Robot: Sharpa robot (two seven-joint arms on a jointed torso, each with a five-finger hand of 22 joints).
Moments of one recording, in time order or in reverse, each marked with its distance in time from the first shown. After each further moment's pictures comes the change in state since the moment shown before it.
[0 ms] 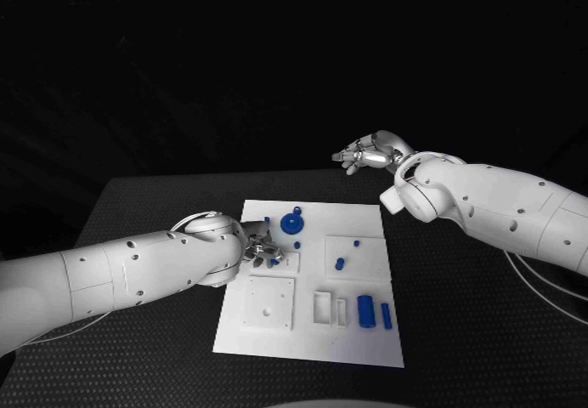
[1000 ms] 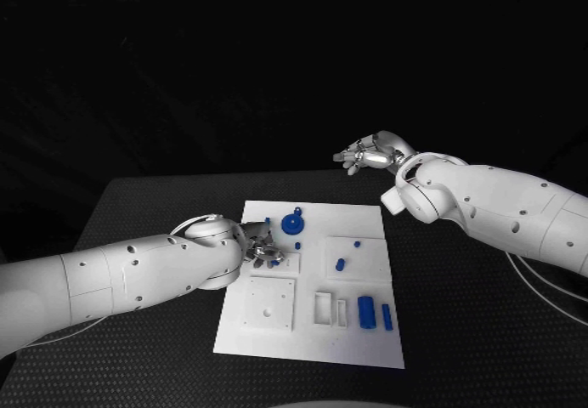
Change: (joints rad) left arm -0.008 -0.011 0.000 0.018 -0.044 -0.033 0.003; left_hand -0.012 0.012 -0.011 -0.011 0.057 -0.001 -0.001 -0.001 0.002 0.000 0.000 -0.004 0.019 0.000 0.000 0.003 0.056 0.000 -0.001 -0.002 0.000 0.005; right arm 0.002 -0.001 0.000 0.005 0.000 -0.003 0.001; right_hand 0.000 0.000 0.000 0.000 0.000 0.000 0.000 0.000 0.001 0.000 0.000 -0.002 0.002 0.003 -0.003 0.000 0.000 0.000 0.004 -0.004 0.004 -0.002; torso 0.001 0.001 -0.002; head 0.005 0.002
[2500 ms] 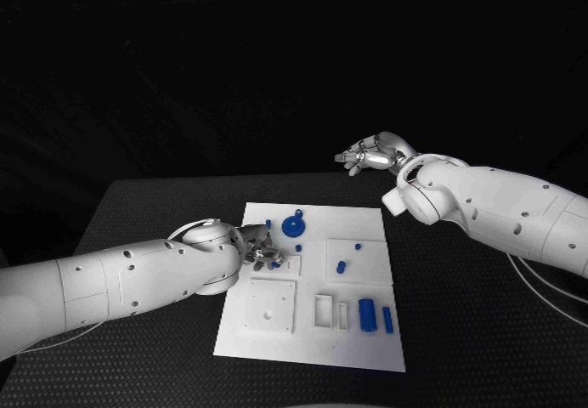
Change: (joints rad) left arm -0.003 -0.019 -0.002 0.023 0.005 -0.039 0.005; left_hand -0.016 0.050 -0.056 -0.036 0.008 -0.005 0.001 -0.022 -0.004 0.000 0.000 -0.030 0.017 0.000 0.000 -0.019 0.000 0.000 -0.010 0.001 -0.004 0.002; right arm 0.003 -0.002 0.000 0.001 0.000 -0.008 0.001; right_hand 0.000 0.000 0.003 0.003 -0.004 0.000 0.000 0.000 0.003 0.000 0.000 0.000 0.006 0.004 -0.004 0.004 0.000 0.000 0.007 0.000 0.004 -0.003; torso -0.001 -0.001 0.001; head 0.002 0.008
